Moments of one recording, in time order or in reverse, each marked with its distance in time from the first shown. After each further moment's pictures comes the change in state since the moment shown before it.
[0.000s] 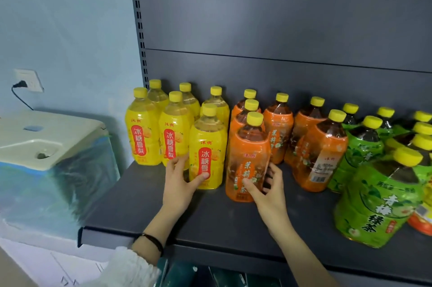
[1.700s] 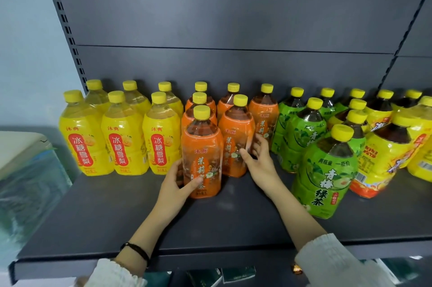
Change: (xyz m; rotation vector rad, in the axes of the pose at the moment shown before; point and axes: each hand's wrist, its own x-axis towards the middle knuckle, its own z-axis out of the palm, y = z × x) left_hand -0.019 0.039 0.058 -0.377 -0.367 -0.085; right_hand 0.061 -0.001 -0.075 -0.120 0.016 0.068
